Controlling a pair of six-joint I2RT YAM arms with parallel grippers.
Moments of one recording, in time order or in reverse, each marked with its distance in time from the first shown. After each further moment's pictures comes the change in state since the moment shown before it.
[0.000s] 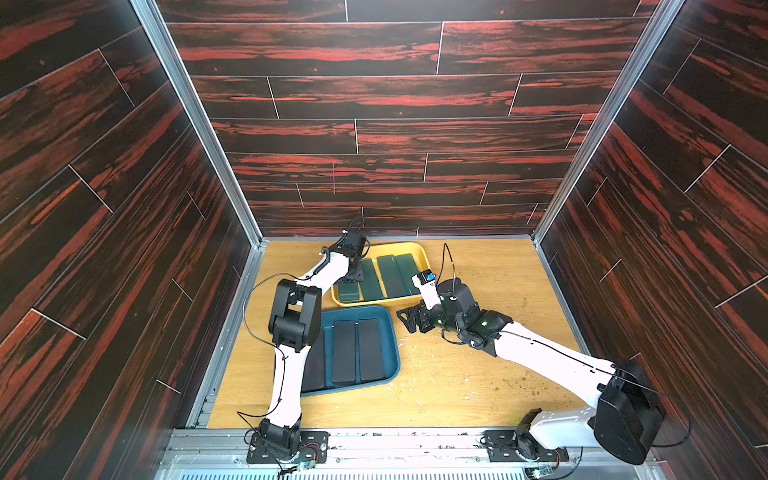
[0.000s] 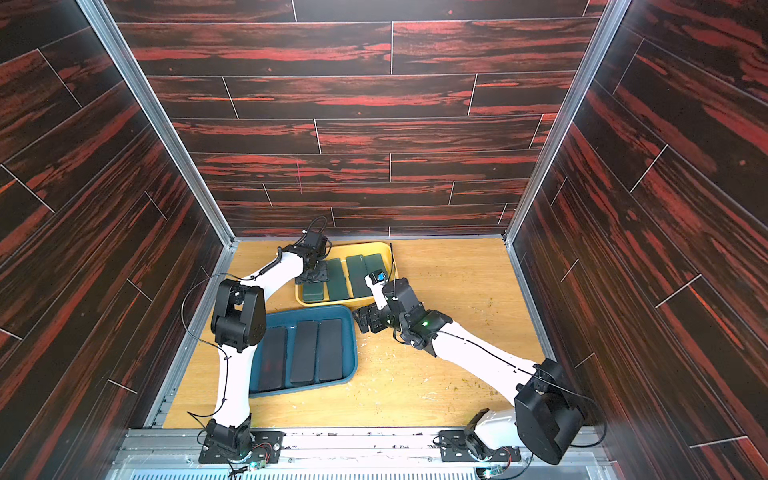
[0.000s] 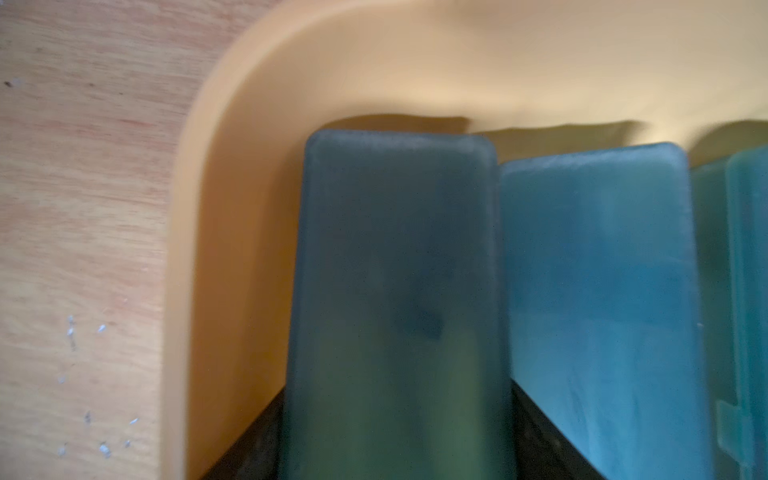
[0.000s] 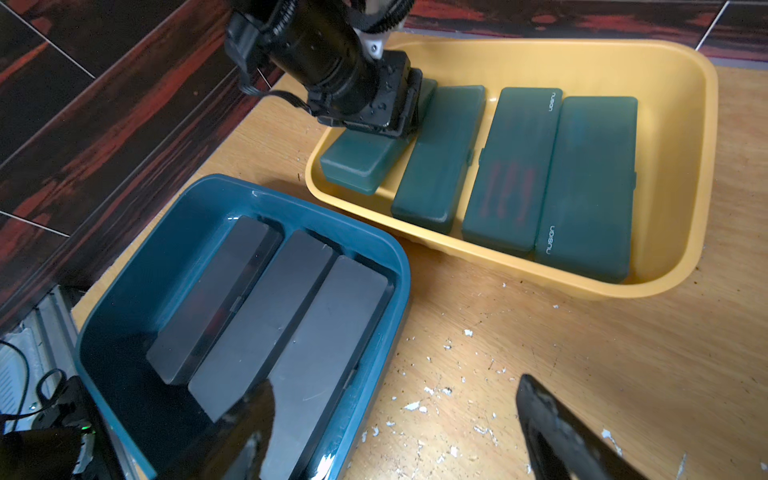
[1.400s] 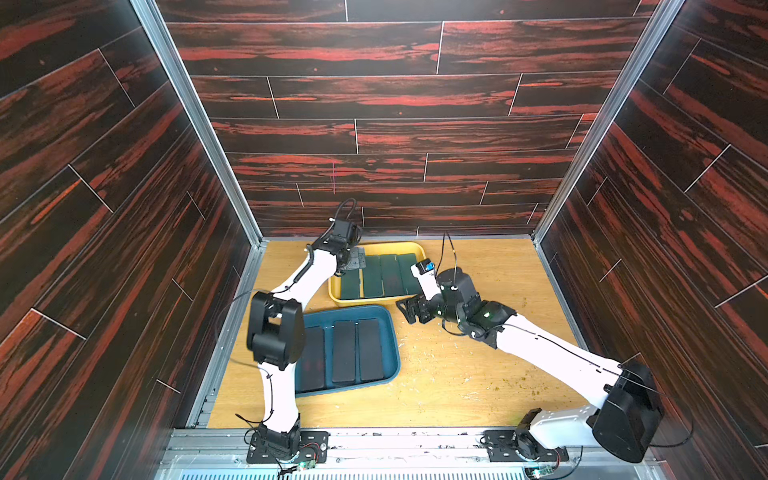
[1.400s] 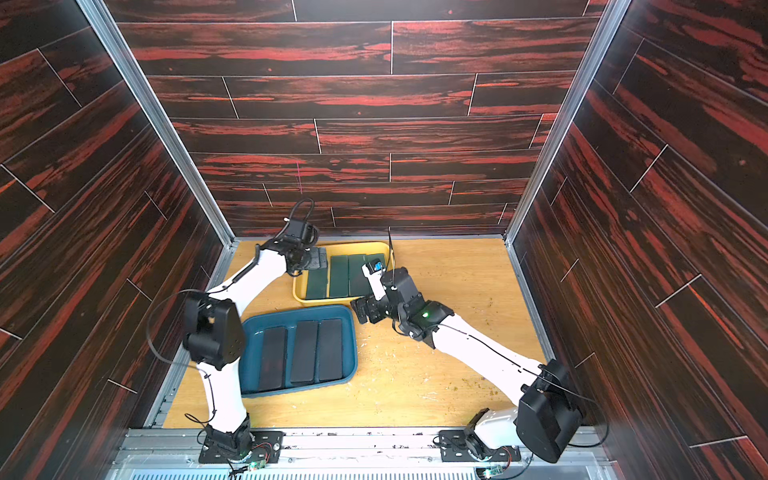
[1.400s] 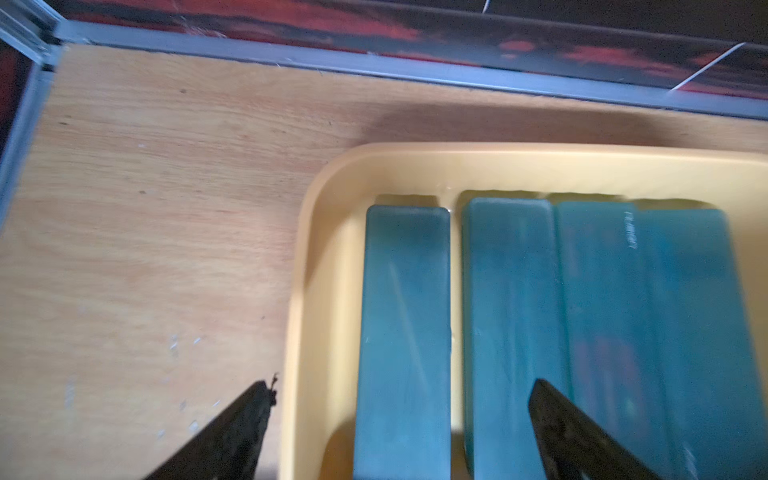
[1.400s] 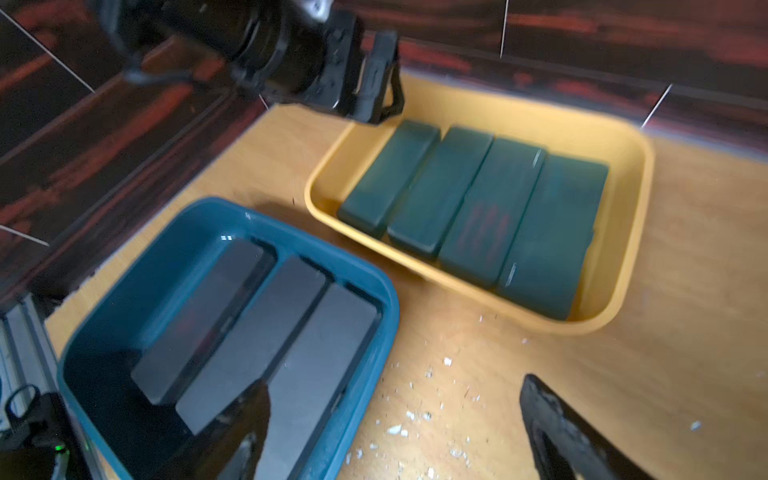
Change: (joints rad) left arm 0.008 -0.334 -0.160 0.077 0.040 0.086; right arm -0.014 0.009 0.177 -0.118 0.057 -0.086
